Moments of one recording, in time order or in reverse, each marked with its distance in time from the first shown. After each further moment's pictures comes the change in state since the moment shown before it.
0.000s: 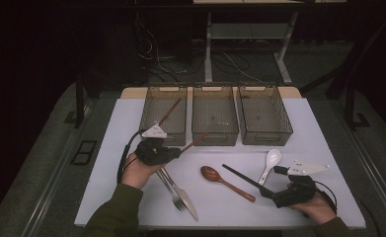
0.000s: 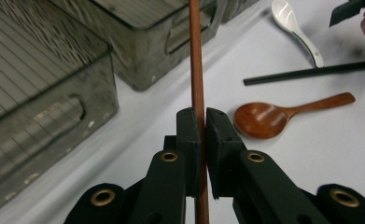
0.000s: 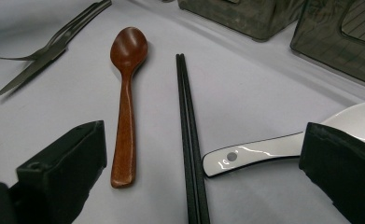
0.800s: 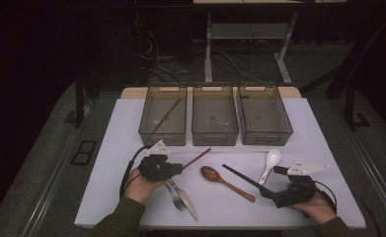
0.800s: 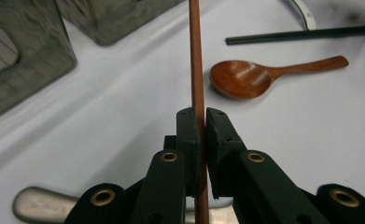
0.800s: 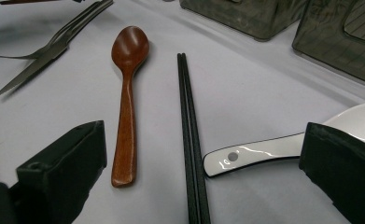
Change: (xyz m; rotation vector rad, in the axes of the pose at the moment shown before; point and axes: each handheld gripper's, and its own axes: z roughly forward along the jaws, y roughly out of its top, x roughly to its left) left arm -0.023 -0.035 0.012 0.046 -0.021 -0.008; right arm 0.000 0.000 0.000 0.002 0.006 -0.003
